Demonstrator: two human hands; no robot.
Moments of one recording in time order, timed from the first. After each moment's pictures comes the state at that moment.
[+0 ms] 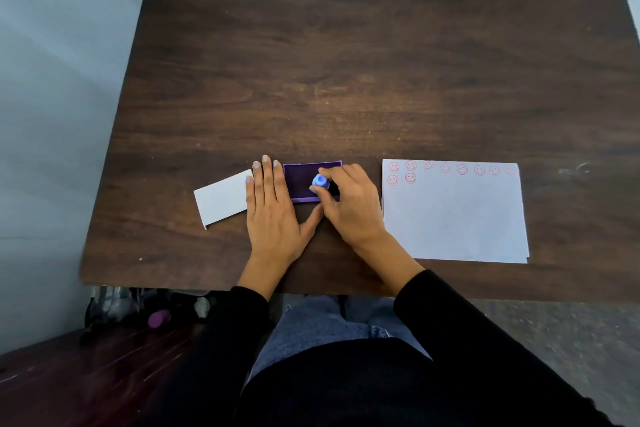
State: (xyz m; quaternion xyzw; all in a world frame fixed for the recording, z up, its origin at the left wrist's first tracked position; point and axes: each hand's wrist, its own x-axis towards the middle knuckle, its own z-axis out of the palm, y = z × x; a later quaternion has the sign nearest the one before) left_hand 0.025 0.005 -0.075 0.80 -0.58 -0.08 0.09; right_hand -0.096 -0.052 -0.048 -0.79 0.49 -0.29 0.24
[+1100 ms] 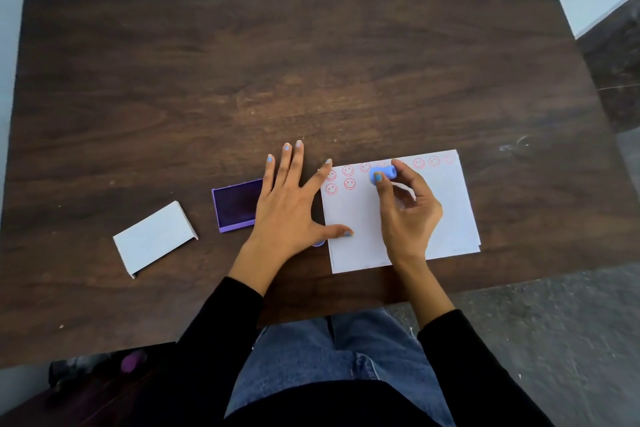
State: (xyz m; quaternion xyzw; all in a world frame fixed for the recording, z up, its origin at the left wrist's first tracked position) left_hand -0.049 -0.069 -0.056 0.64 -0.75 -0.17 -0.02; right_hand -0.215 -0.066 -0.062 -0.45 0.69 -0.48 0.30
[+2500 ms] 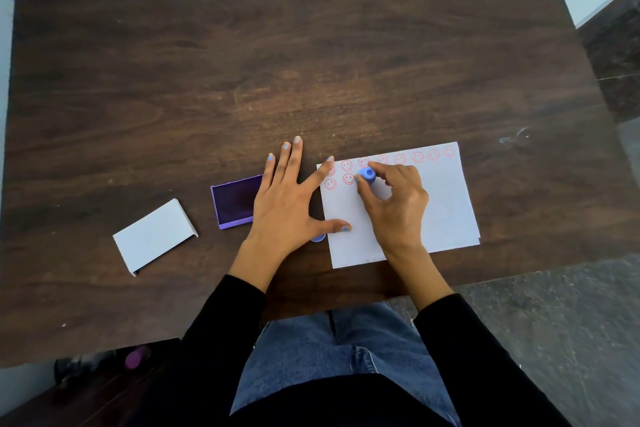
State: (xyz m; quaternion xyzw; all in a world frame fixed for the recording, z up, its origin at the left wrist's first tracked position) left_hand -0.049 -0.067 -0.056 0.64 -0.75 -0.19 -0.03; right_hand -0.209 -0.069 -0.056 -0.63 0.67 -0.34 0.19
